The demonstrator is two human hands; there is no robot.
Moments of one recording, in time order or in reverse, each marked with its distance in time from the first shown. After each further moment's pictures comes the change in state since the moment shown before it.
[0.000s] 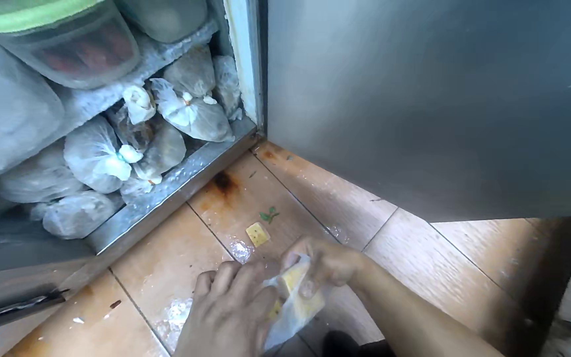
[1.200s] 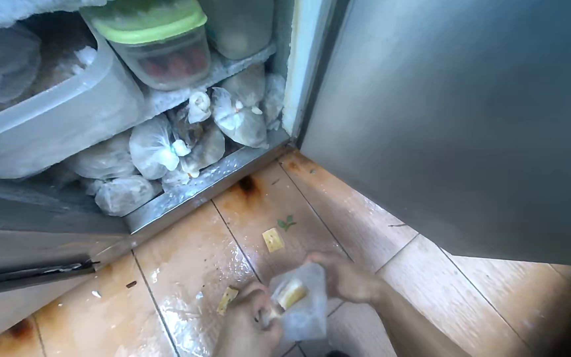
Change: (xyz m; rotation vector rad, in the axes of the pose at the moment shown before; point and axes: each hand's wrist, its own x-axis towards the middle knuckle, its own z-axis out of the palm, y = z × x) left_hand -0.035 0.004 0.056 -0.662 0.078 -0.598; right_hand -0.001 0.016 -0.005 -0.650 0.262 0.173
